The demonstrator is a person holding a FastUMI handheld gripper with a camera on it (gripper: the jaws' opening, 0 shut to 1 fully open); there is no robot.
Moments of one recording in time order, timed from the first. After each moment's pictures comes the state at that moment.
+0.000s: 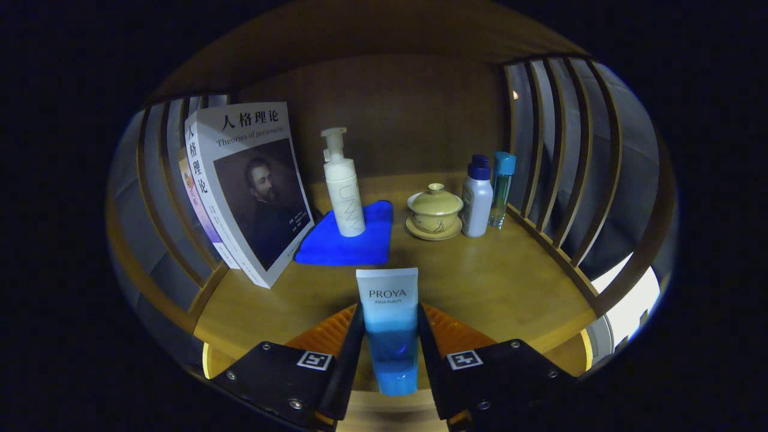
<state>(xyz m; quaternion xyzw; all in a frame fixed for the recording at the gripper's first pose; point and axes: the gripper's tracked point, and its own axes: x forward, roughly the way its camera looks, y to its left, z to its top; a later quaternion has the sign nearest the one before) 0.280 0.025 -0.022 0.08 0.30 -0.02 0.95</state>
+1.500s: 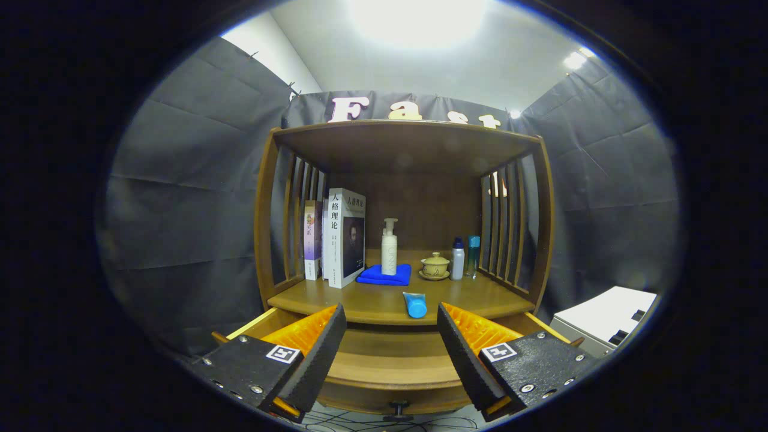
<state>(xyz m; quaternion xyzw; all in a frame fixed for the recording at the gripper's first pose) 0.043 0.069 0.064 0.03 0.02 0.00 1.00</state>
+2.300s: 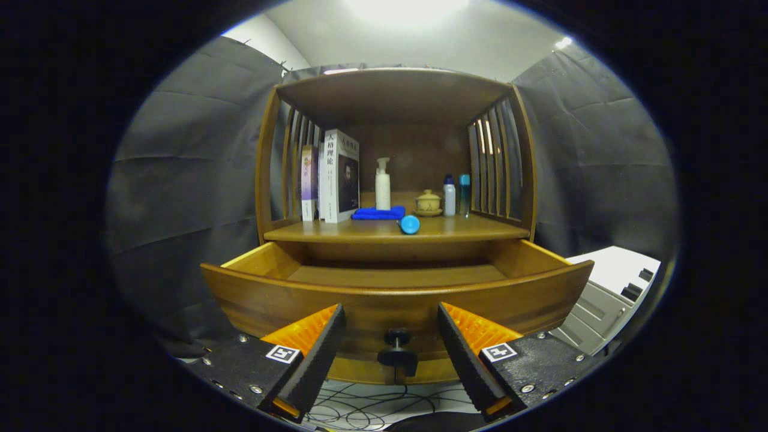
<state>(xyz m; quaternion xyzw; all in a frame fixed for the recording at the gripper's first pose) -0.006 0.072 -0.062 0.05 0.12 -0.01 0.99</state>
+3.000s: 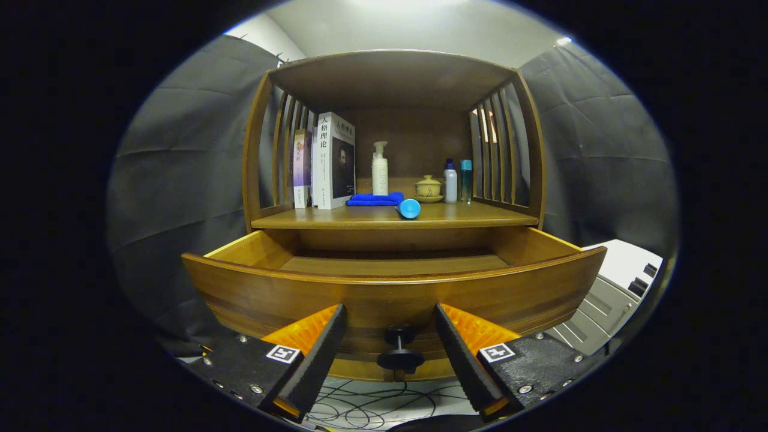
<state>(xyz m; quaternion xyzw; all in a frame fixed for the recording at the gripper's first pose) 0.016 0.073 -0.072 0.04 0.14 -0.01 0.99</state>
